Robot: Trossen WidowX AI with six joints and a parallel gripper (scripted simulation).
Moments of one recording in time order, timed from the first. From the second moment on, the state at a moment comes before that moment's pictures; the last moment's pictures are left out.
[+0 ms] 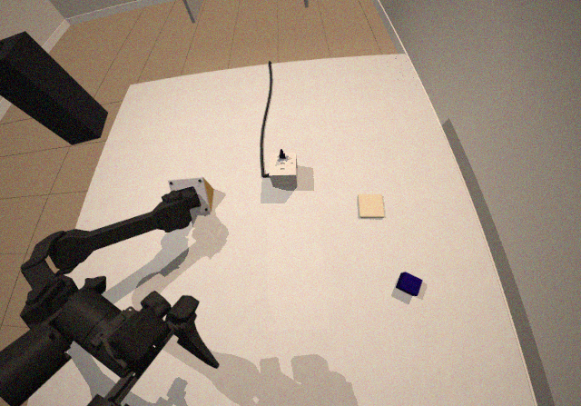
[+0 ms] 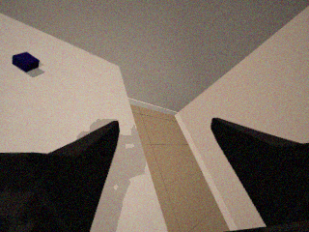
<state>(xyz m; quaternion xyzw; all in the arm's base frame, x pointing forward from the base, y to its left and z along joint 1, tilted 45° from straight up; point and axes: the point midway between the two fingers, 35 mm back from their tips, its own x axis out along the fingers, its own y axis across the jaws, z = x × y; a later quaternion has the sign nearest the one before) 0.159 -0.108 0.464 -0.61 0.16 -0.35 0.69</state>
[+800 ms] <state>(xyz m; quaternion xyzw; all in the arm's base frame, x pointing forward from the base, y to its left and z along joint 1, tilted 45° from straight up) 0.317 -0.045 0.337 -0.23 0.25 -0.19 0.92</state>
